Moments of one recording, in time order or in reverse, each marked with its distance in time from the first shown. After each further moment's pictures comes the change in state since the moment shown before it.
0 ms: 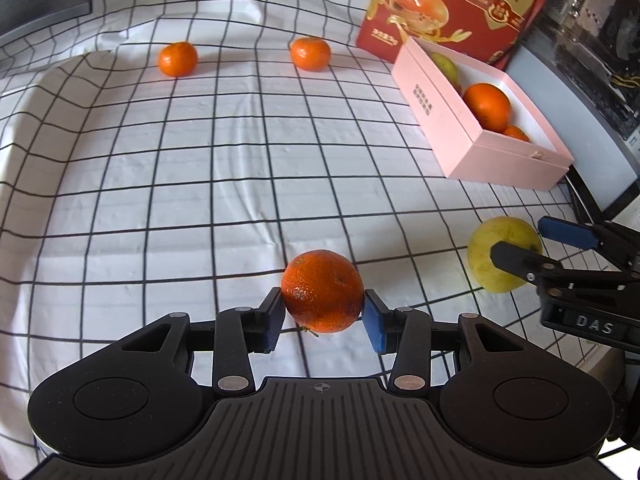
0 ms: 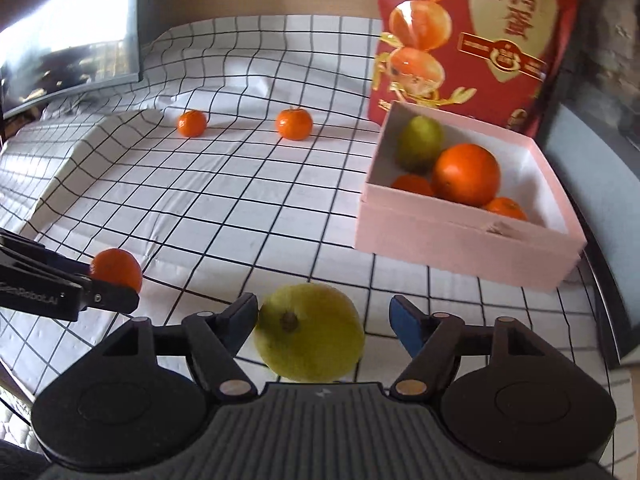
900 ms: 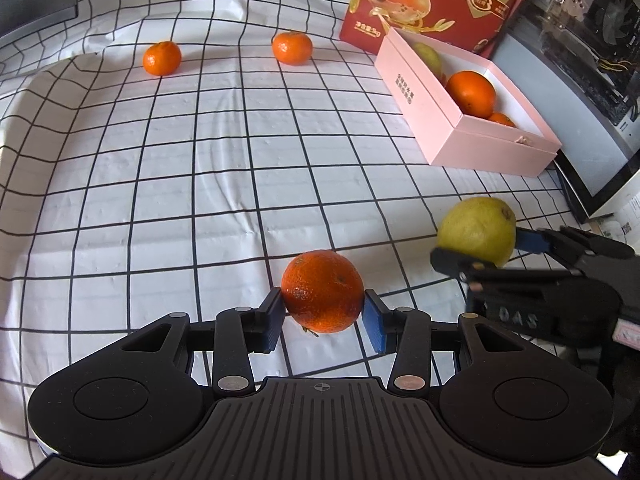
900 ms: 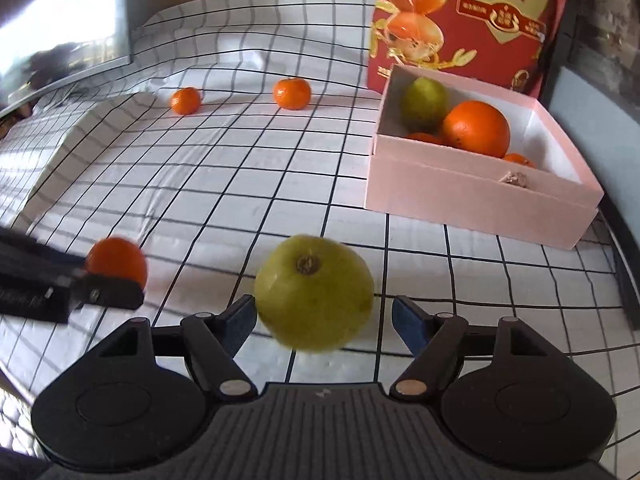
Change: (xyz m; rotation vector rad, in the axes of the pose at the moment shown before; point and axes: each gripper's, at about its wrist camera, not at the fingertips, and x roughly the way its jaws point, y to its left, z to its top) left arm -0.003 -0.009 -0.005 0.025 0.009 -0.010; right arm 0.030 0.011 -0.013 0.070 0.059 0.000
